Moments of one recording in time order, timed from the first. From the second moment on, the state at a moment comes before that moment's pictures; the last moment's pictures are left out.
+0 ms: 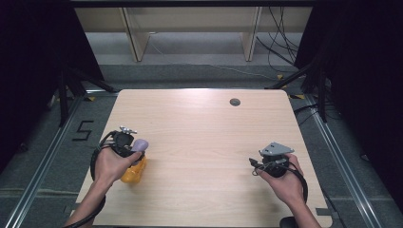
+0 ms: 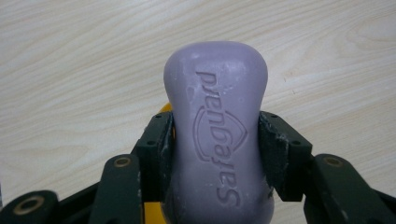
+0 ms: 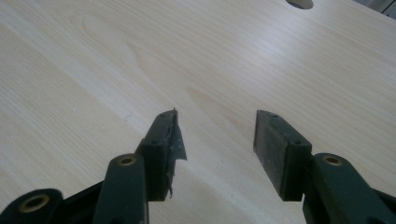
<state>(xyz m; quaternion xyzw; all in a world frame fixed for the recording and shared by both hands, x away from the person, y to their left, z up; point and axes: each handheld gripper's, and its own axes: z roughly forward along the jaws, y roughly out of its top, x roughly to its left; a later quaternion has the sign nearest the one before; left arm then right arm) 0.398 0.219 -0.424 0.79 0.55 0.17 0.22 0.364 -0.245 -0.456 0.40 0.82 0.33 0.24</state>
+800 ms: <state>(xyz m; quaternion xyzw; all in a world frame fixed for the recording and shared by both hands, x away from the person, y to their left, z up) 0.388 0.228 -0.435 0.78 0.57 0.16 0.20 0.364 -0.245 -0.457 0.39 0.83 0.33 0.25</state>
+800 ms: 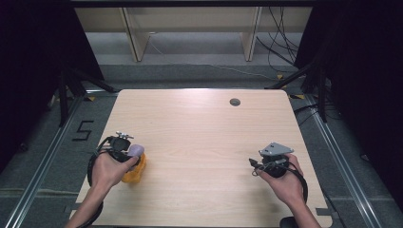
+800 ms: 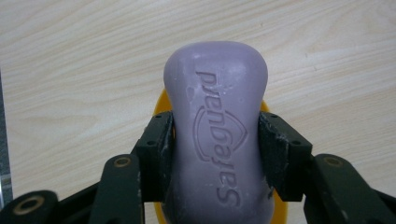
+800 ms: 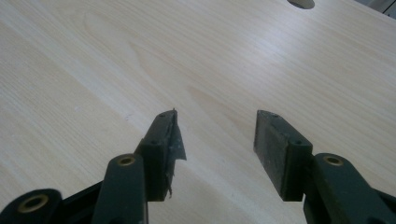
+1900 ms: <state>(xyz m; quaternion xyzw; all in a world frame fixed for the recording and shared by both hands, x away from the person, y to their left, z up) 0.385 0.231 -0.451 0.79 0.57 0.14 0.18 0.365 -0.245 -0.458 0.38 0.83 0.33 0.24</state>
